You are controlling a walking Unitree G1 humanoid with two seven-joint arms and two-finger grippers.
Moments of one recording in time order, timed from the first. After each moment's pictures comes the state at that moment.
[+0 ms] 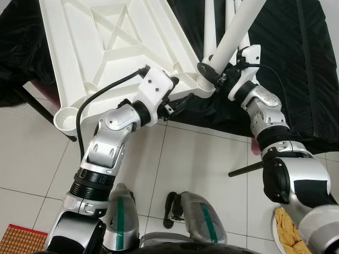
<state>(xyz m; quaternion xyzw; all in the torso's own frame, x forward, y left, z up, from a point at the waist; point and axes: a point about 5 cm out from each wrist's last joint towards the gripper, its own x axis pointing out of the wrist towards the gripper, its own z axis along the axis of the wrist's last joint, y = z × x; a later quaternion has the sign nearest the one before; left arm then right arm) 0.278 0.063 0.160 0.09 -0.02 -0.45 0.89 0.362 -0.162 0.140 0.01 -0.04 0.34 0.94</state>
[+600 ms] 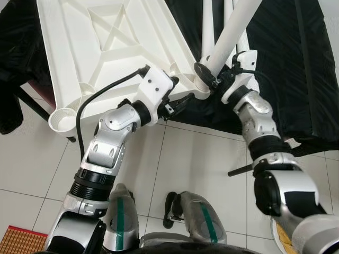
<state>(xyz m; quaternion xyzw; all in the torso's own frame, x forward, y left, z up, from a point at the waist) 0.278 0.063 0.160 0.09 -0.03 -0.45 0.89 0.352 -0.142 0.135 0.03 -0.07 0.26 0.96</state>
